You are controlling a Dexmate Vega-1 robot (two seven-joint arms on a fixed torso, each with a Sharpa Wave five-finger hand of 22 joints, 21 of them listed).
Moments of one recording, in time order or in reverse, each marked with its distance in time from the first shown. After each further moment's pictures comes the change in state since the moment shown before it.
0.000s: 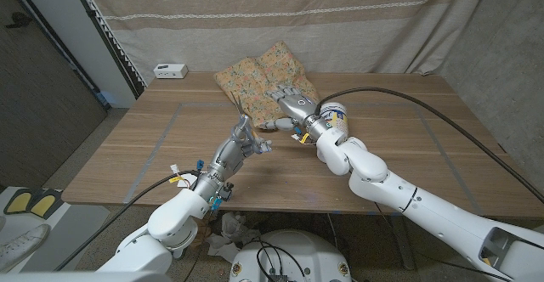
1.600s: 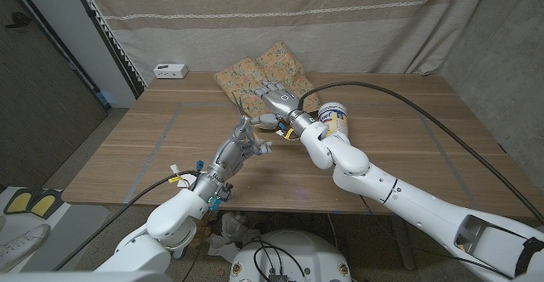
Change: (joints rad) left arm 0.006 0.010 -0.001 0.011 -0.018 -0.017 -0.019; left_hand 0.009 0.002 0.000 0.000 0.000 0.005 0.005 -0.003 0.007 0.009 0.009 0.000 -0.005 0.011 0.000 0.011 -0.004 0.004 -0.004 0.000 0.000; right arm 0.077 0.094 -0.064 0.065 -0.039 0.006 0.018; right_hand -0.042 0.029 -0.020 0.021 -0.004 0.045 0.042 0.000 0.002 0.038 0.077 0.016 -0.028 0.019 0.014 0.006 -0.019 0.025 0.008 -0.041 0.000
